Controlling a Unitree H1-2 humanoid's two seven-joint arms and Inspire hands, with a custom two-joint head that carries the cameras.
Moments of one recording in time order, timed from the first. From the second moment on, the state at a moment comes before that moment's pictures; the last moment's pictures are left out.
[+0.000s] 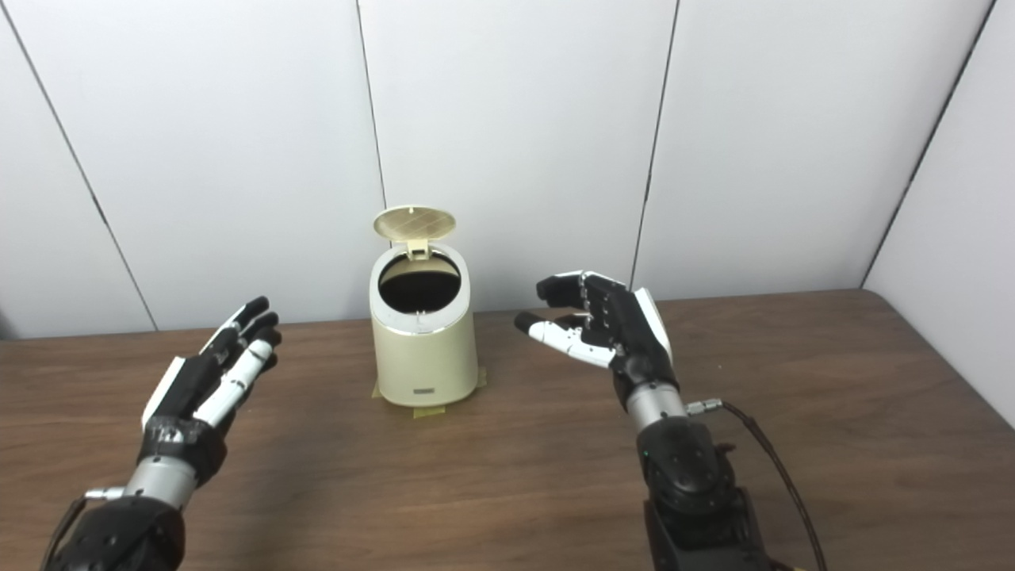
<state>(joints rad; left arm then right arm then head) -0.33 0.11 0.10 -0.21 -0.06 0.47 -0.09 -0.31 -0.06 -0.08 -0.25 -0.07 0.46 0.06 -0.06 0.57</state>
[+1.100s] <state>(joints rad) -0.80 0.22 -0.07 0.21 0.01 0.41 -0.20 -0.06 -0.05 0.05 -0.18 -0.24 0.23 -0.05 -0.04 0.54</state>
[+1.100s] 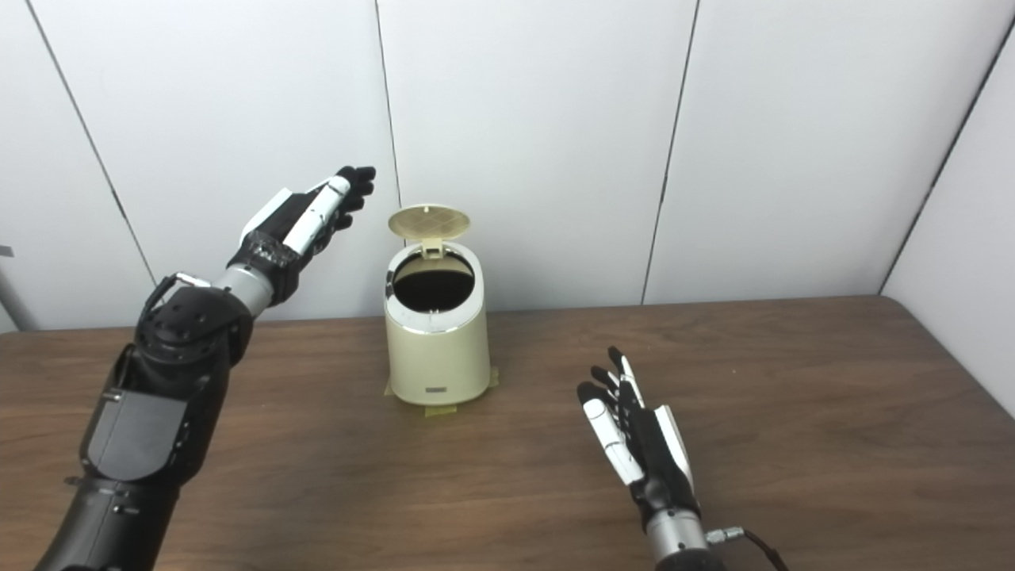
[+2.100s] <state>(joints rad) -0.89 0.27 -0.24 0.30 0.20 0.34 -0.29 -0.07 -0.03 0.07 -0.18 -0.28 0.29 -0.05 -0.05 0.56</state>
